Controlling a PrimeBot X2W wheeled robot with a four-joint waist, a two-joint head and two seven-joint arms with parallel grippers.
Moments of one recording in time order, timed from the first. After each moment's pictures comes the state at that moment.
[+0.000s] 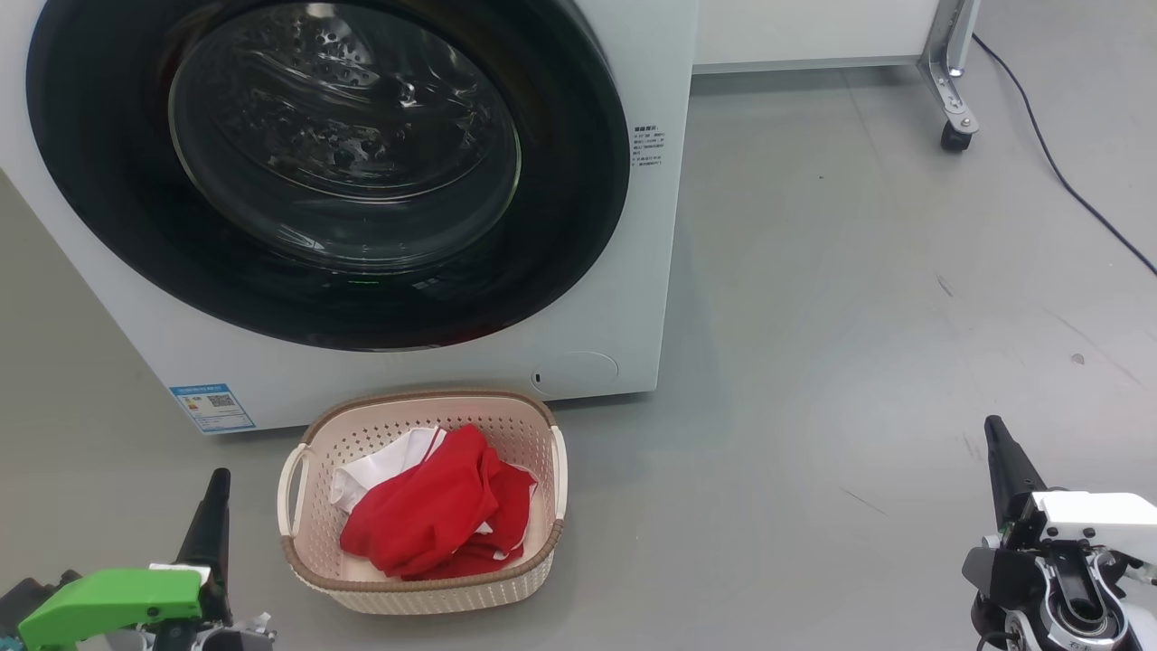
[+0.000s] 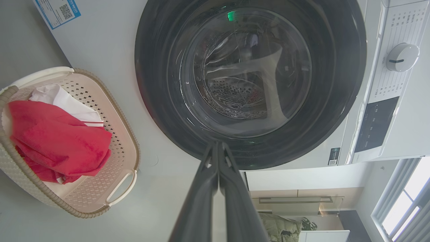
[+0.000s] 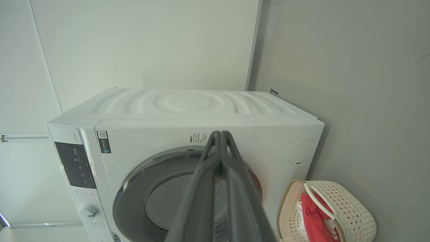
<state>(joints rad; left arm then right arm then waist) -0.04 0.10 -0.02 0.26 -1.68 -0.11 0.03 -0.05 -0.10 -0.03 0.27 1.68 0.11 0.03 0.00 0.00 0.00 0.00</state>
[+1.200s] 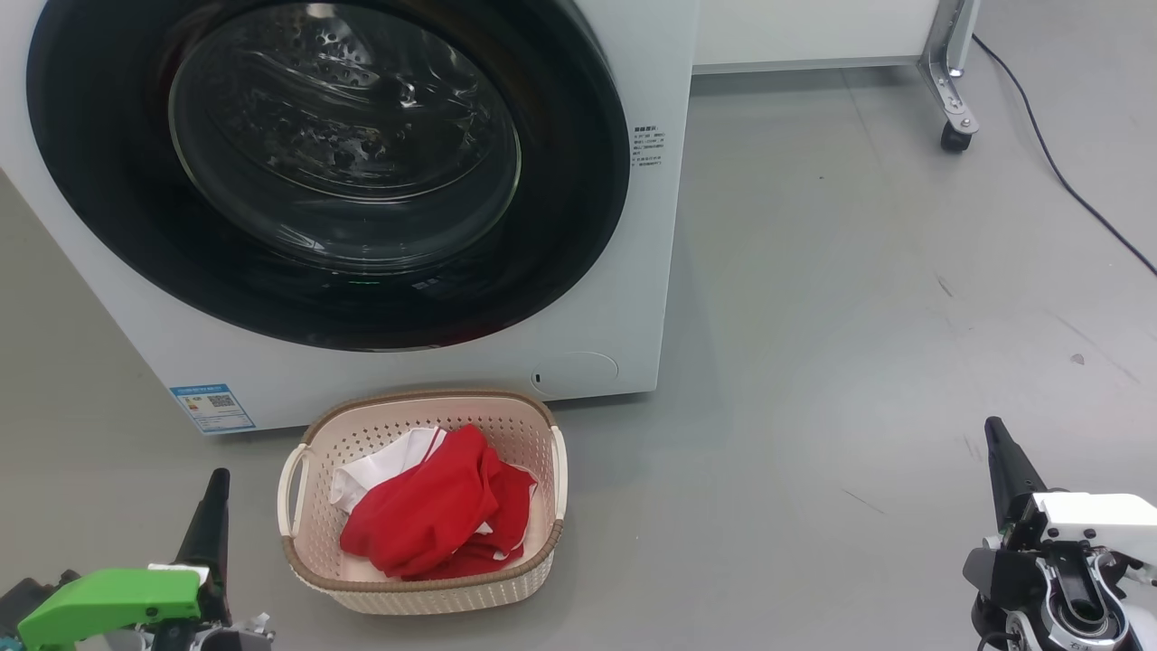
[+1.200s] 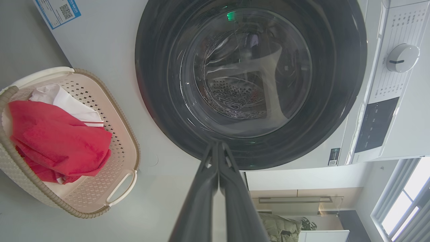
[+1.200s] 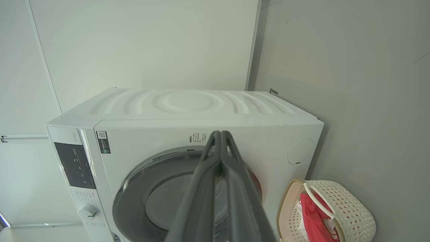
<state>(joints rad) -0.05 0.10 -0.01 0.27 -1.68 -0.12 0.04 -0.05 -0.10 -0.04 0.27 1.68 0.12 0.03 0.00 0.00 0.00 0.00</state>
